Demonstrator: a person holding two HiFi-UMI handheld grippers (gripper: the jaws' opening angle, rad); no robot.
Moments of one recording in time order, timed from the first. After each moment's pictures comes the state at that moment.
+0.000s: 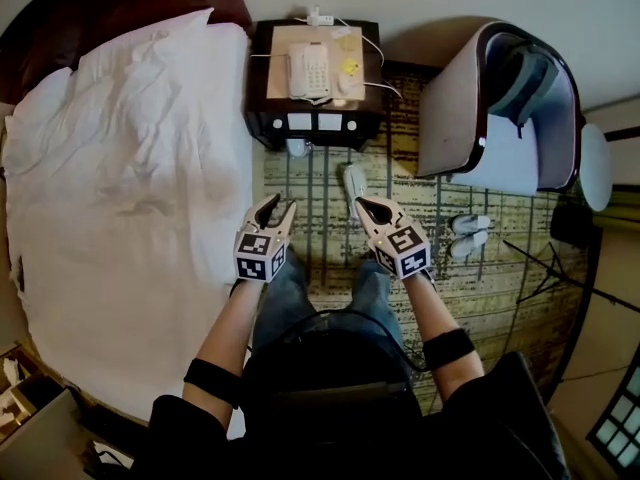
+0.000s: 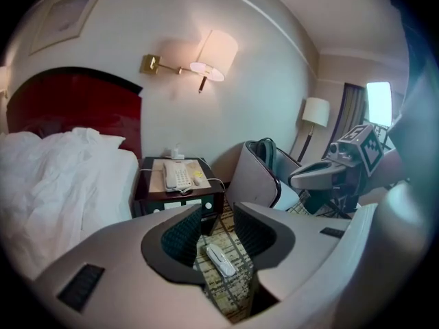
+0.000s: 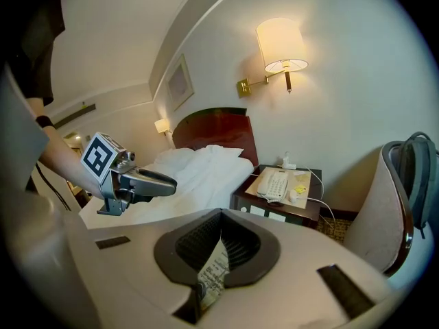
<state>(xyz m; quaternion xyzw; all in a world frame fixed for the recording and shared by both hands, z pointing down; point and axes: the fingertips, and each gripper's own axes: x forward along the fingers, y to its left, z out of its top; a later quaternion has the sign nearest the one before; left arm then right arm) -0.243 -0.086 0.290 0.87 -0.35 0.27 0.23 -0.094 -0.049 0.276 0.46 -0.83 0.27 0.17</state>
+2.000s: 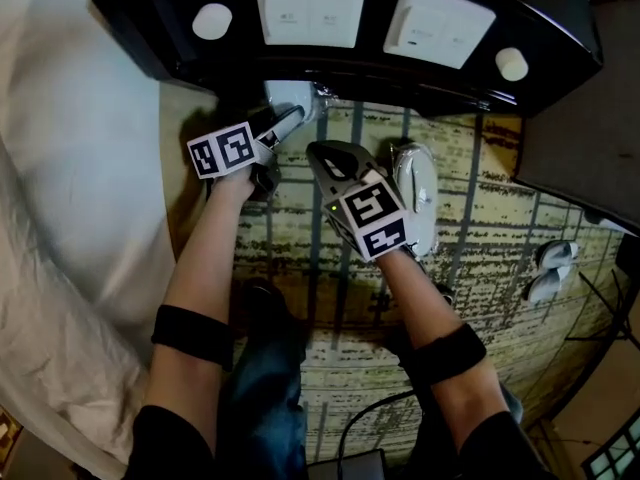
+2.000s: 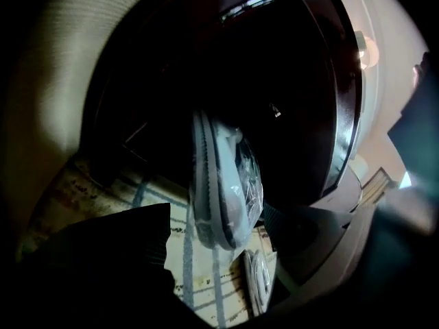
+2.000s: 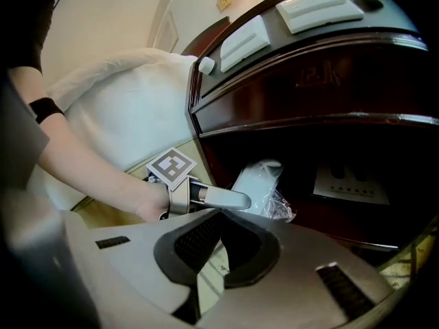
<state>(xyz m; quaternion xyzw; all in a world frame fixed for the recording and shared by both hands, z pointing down) -0.250 -0.327 1.013 0.78 -0.31 0.12 0.53 -0.220 -0.250 0.915 0.42 -0.84 0.28 0.19</state>
